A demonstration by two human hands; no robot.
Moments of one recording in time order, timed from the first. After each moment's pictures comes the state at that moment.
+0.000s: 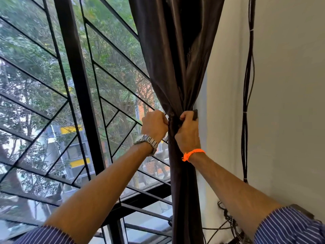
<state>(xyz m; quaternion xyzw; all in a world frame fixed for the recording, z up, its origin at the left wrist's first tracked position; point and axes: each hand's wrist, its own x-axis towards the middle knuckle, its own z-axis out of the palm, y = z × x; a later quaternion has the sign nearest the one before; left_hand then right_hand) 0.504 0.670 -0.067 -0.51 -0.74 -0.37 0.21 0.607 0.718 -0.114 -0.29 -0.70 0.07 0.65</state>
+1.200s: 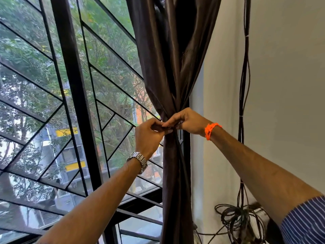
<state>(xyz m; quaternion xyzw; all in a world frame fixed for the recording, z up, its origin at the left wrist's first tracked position) 0.504 0.650 -0.097 -0.56 -0.55 -0.60 0.16 0.651 0.750 -0.045 -0.12 -0.90 0.29 0.31</state>
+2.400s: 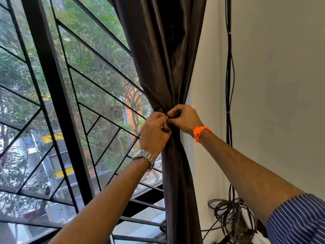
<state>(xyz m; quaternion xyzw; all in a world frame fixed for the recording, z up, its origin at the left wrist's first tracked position) 0.541 0.689 -0.092 -0.62 -0.54 -0.49 0.30 0.660 0.760 -0.056 -0.29 -0.78 0.23 0.51</state>
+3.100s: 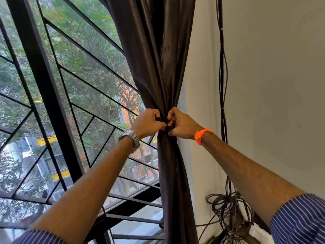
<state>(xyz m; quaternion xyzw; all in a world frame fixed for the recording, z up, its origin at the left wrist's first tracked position) 0.526 0.695 -0.051 -0.66 -0.65 -0.38 0.06 0.678 0.756 -0.072 -0.28 -0.86 0.21 0.36</state>
